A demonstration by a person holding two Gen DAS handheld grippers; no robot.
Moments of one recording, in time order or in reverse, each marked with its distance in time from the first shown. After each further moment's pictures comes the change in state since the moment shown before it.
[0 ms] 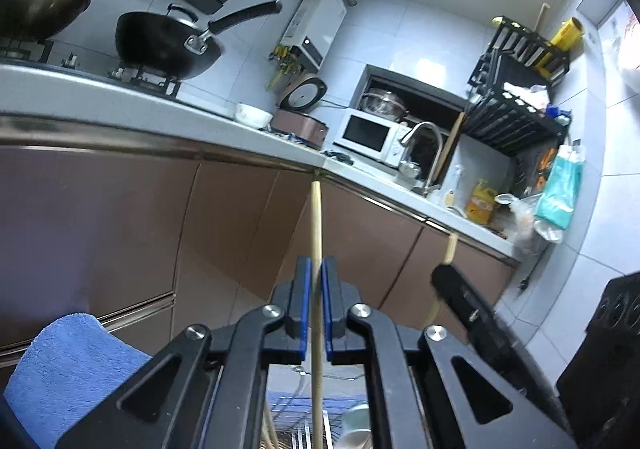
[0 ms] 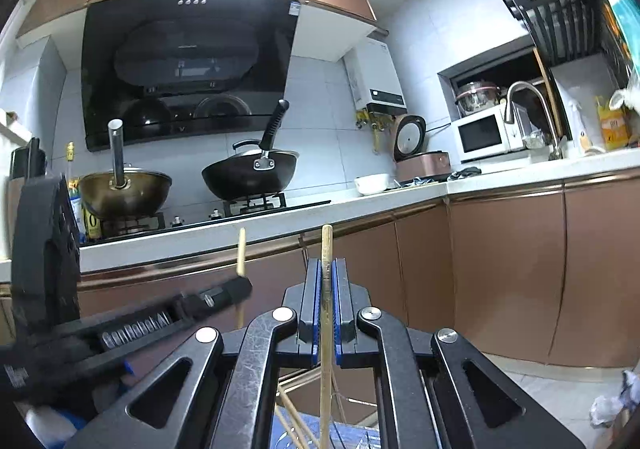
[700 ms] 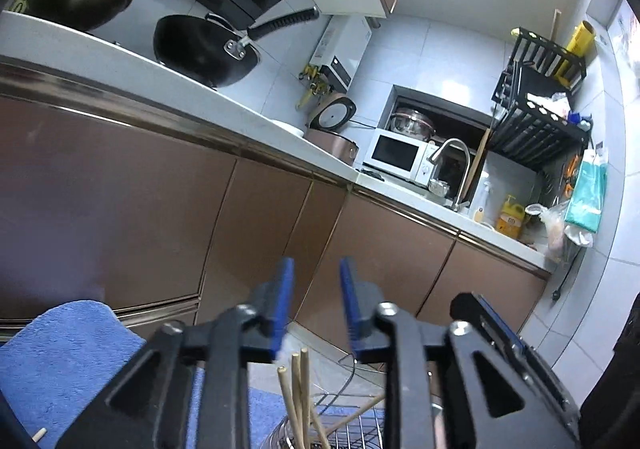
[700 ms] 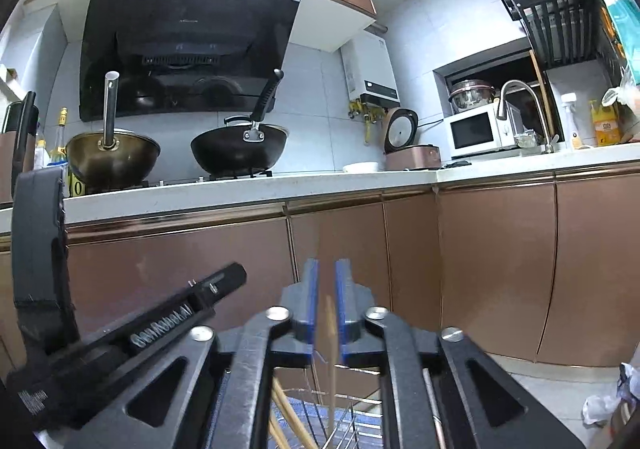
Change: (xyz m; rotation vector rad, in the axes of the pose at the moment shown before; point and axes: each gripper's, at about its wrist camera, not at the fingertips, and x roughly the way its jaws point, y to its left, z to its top) left arm -0.008 0.026 -0.051 -0.025 -0.114 0.089; right arm 0.000 -0.001 -0.058 -0.068 0.012 -0.055
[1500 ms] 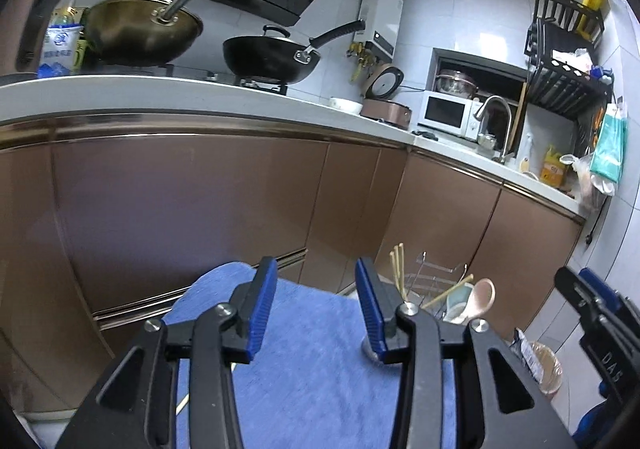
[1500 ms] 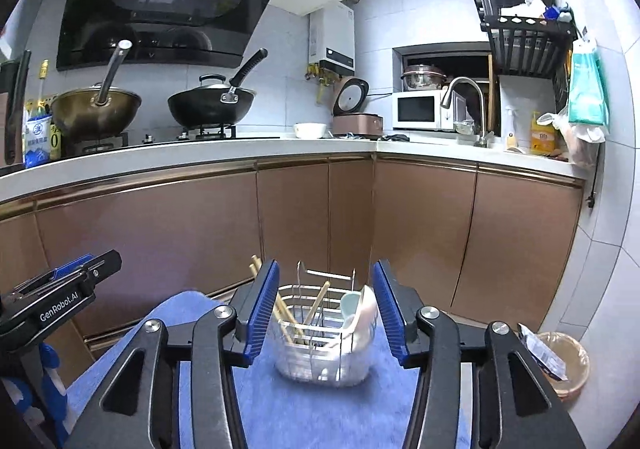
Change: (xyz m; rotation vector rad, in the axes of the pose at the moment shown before) left arm -0.193 0.022 0.012 0.131 0.155 0.263; right arm -0.140 0.074 0.037 -0.094 0.216 -0.266
